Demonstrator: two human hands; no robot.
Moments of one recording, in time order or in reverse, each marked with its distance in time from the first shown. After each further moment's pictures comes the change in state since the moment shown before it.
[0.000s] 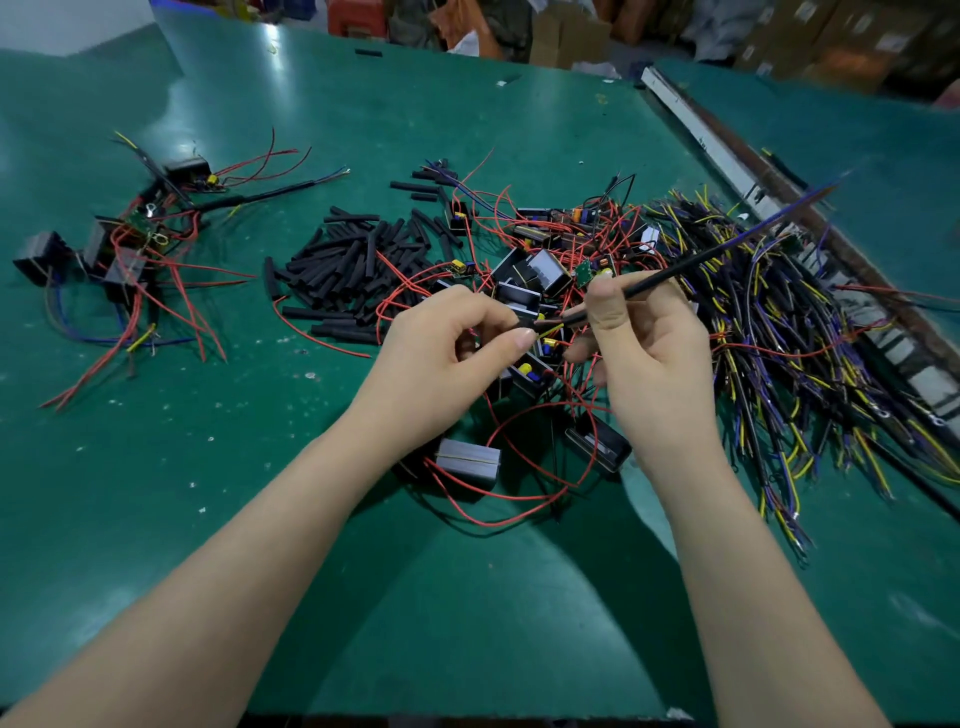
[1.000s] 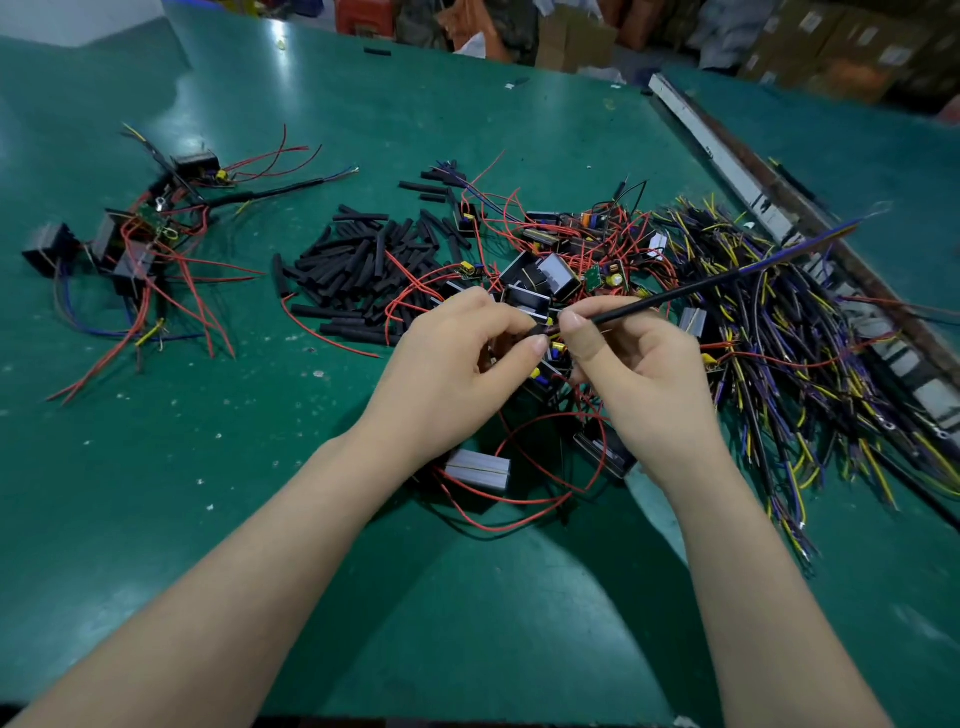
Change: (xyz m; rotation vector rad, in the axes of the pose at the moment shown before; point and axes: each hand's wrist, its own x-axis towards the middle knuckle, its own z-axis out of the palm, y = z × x) left_hand -0.002 0.001 0.000 0.101 0.009 0.081; right_hand -0.002 0.000 0.000 -0.052 -0.159 0.031
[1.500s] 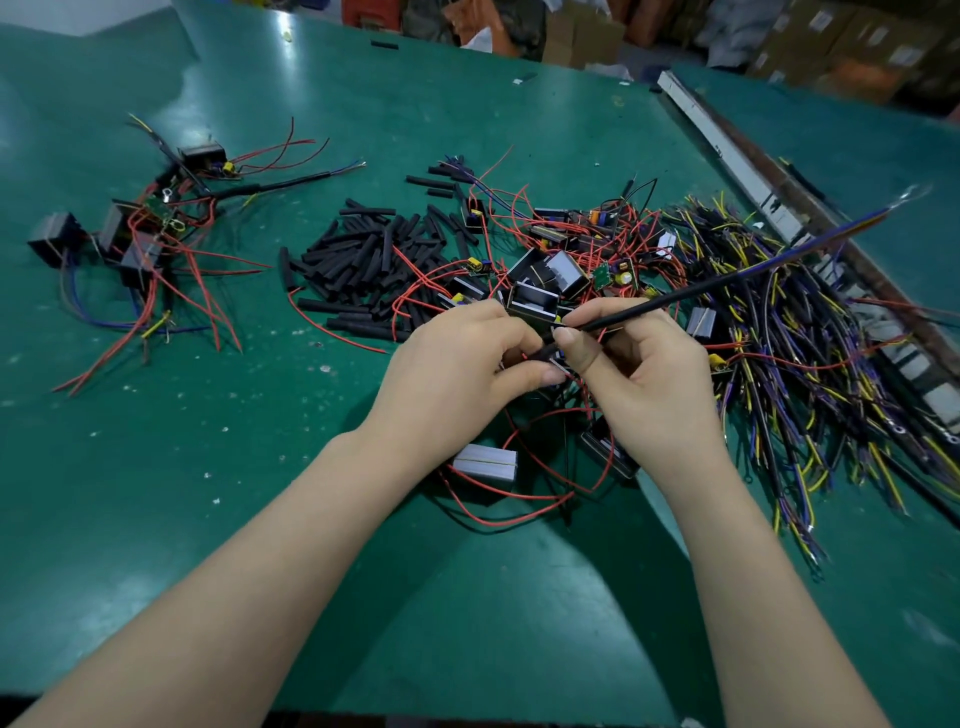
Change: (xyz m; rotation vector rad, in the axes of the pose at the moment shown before) left_hand 0.000 0.000 0.000 0.114 -0.077 -0.011; right_hand 0.002 0.013 -0.001 -0.294 0.032 -0.192
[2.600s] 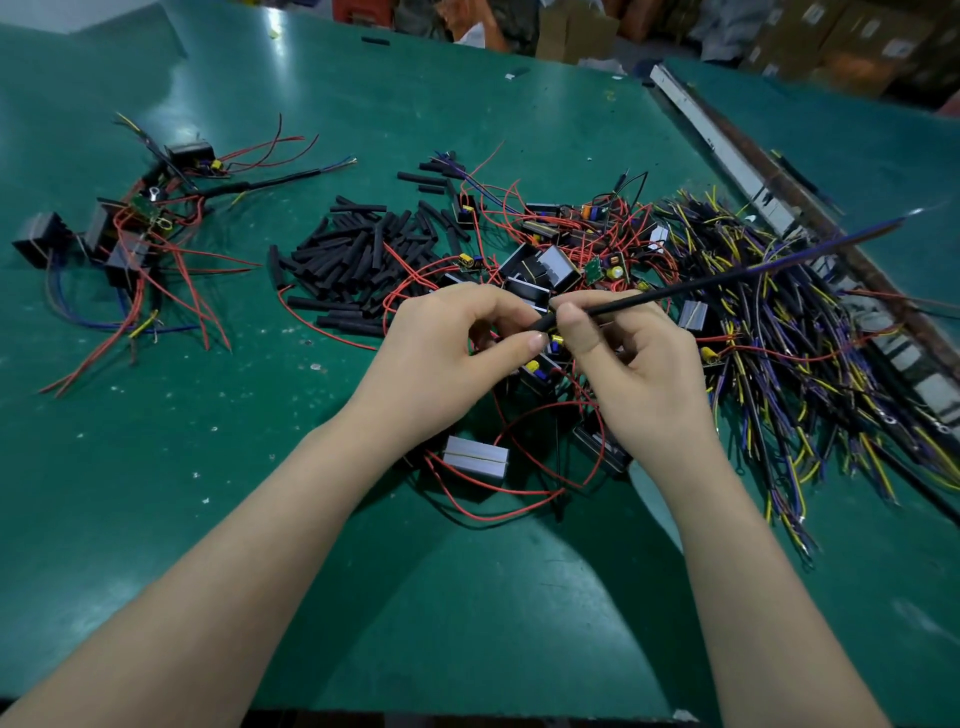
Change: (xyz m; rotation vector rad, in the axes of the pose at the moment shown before) left_hand 0.002 0.003 -0.010 -0.230 0.031 -0.064; right_hand 0.000 -0.004 0.000 -0.003 0.013 -0.003
